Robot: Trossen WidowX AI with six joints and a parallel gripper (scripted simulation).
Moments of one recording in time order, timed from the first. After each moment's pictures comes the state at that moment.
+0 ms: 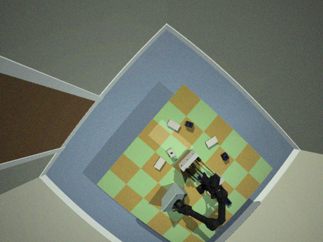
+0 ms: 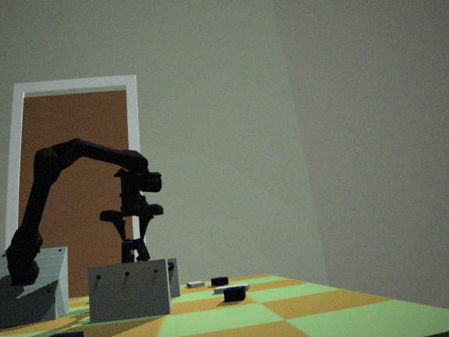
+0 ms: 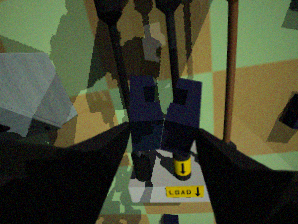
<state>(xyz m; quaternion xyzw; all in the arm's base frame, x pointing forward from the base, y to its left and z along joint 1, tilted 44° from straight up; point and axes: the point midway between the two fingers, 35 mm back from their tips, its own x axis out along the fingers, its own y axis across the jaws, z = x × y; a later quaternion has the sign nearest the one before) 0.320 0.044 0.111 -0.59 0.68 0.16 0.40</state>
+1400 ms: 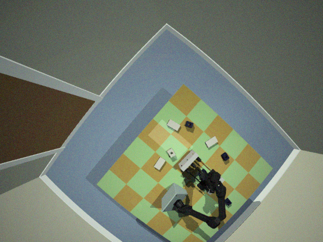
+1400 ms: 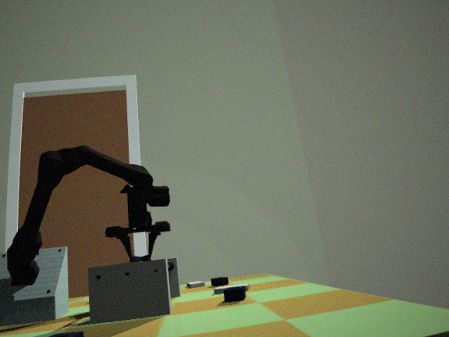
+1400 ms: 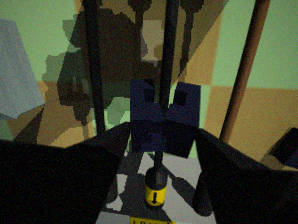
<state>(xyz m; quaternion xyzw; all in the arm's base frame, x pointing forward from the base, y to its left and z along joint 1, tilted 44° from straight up) 0.339 0.005 0.077 -0.63 0.66 0.22 0.34</state>
